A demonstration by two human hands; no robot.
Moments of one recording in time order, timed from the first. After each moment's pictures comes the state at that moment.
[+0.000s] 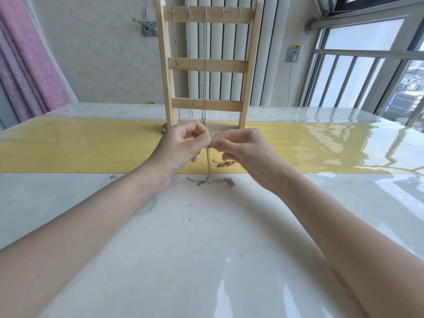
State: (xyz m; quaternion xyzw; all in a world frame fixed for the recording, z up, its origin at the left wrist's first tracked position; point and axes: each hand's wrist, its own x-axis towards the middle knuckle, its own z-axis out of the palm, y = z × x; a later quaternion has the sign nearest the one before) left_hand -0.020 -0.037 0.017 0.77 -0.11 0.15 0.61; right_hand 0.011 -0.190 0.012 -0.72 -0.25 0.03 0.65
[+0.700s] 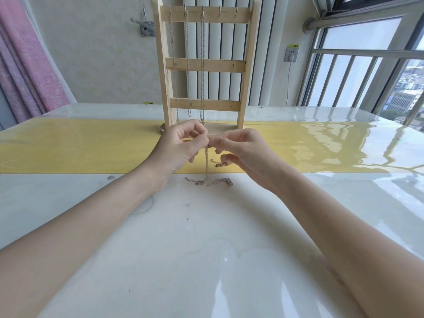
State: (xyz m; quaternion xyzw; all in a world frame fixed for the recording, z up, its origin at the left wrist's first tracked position) left_hand -0.018 -0.035 0.015 0.78 -0.12 0.16 0.59; right_hand 0.010 -0.191 0.013 -0.71 -0.25 0.06 0.66
